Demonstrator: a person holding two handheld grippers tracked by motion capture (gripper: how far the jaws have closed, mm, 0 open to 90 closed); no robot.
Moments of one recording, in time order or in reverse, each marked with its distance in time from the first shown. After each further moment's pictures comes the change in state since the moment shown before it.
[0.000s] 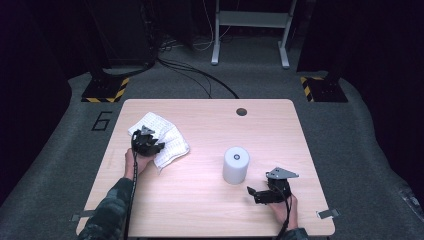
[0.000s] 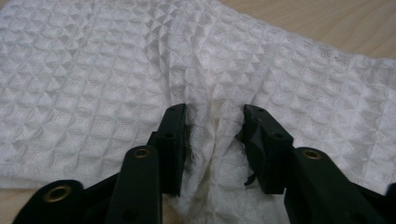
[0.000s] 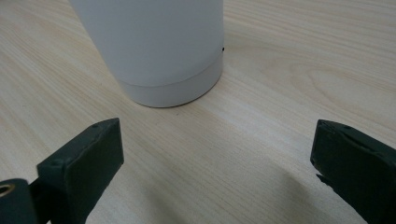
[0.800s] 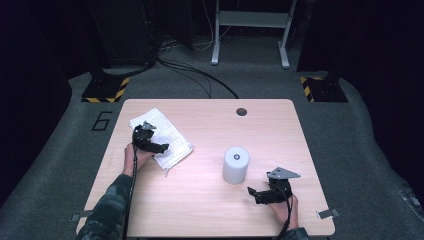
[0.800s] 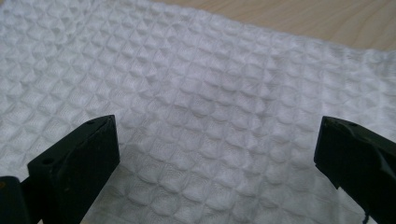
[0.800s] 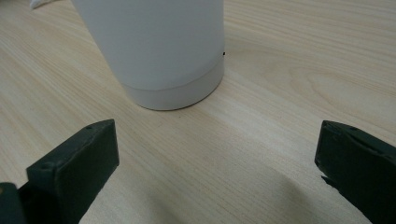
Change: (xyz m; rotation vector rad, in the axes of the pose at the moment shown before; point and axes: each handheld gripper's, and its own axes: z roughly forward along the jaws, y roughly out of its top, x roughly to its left) left arm 0.010 0.015 0.009 0.068 -0.021 0.031; right arm 0.000 0.001 -0.003 -0.010 0.014 0.009
